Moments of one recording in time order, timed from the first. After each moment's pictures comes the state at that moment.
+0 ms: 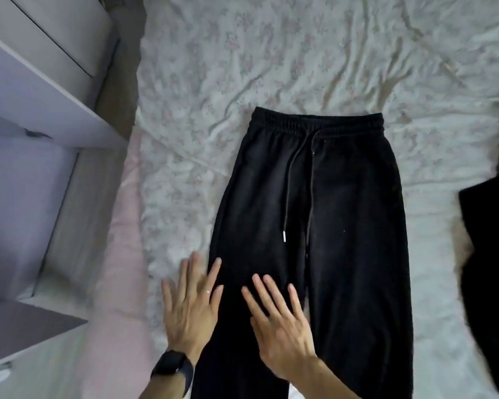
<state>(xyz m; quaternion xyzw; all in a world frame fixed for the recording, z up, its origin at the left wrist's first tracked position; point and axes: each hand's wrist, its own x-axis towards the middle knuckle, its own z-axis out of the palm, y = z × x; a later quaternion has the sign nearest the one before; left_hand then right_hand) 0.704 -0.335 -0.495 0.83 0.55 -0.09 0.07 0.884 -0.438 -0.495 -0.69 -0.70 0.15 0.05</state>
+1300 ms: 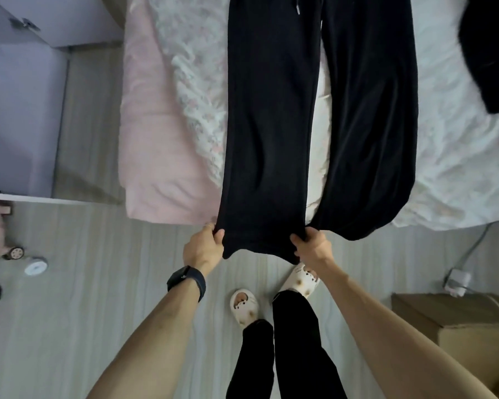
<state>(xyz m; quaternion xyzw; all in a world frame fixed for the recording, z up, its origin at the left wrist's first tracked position) 0.495 -0.618 -0.522 0.68 0.65 -0.17 0.30 0.715 -0.744 -0.551 -0.83 -0.16 0.50 0.19</state>
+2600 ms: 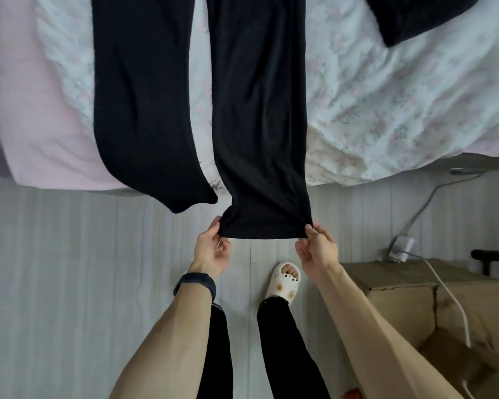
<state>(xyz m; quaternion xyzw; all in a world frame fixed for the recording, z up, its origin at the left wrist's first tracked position) 0.673 -0.817 -0.581 -0.05 0.68 0.22 0.70 0.853 -0.932 -0.570 -0.63 0.34 0.46 0.52</state>
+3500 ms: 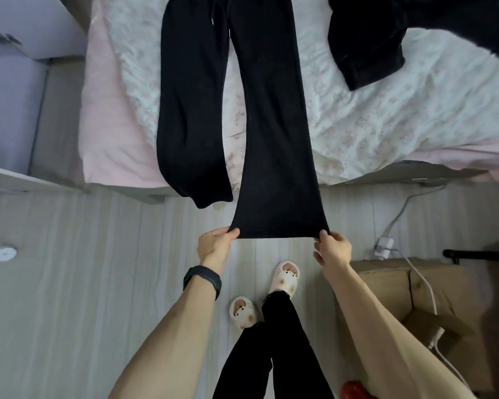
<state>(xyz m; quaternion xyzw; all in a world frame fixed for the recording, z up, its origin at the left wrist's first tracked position) 0.618 -0.860 -0.432 0.35 0.73 0.09 0.58 0.823 -0.993 -0.446 -0.81 0.16 0.38 0.41</state>
